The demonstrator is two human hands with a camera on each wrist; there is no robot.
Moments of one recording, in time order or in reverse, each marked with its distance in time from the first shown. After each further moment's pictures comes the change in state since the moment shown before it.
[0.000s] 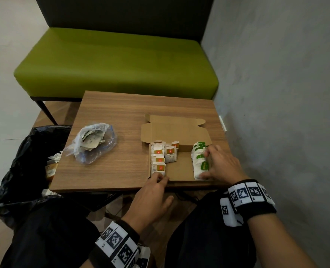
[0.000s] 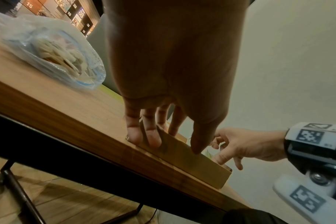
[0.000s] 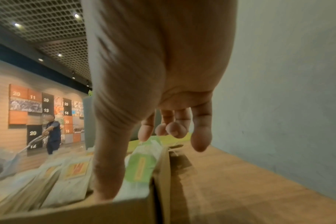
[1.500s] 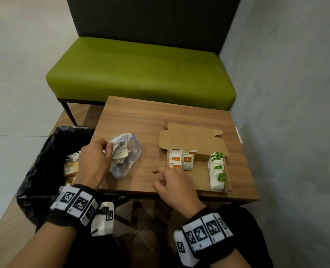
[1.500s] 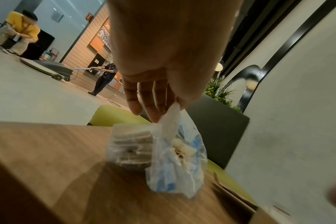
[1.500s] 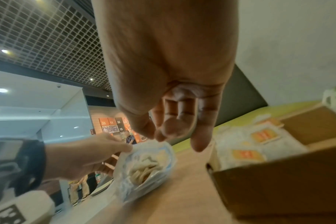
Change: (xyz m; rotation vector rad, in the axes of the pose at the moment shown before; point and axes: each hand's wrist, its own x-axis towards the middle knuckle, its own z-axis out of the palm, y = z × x) left_hand 0.007 -0.120 -0.135 -0.019 0.685 -0.430; right_hand -0.046 -0.175 0.023 0.289 0.117 -0.349
